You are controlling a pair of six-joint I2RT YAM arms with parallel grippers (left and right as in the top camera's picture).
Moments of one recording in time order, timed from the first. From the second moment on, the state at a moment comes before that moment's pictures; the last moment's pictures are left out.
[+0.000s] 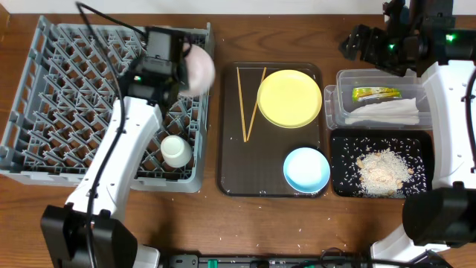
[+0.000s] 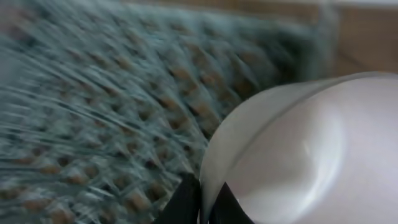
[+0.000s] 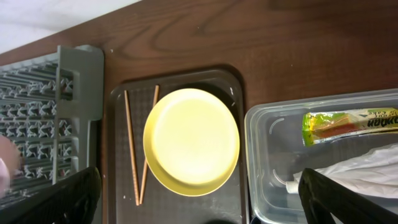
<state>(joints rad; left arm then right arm) -0.20 1.61 1.43 -0.67 -0.43 -0.25 -0.03 1.80 1.87 -1.05 -0.33 0.28</state>
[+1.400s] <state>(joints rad) -0.30 2.08 1.44 0.08 -1.25 0.23 -0.03 1.80 1.87 -1.05 -0.34 0.28</state>
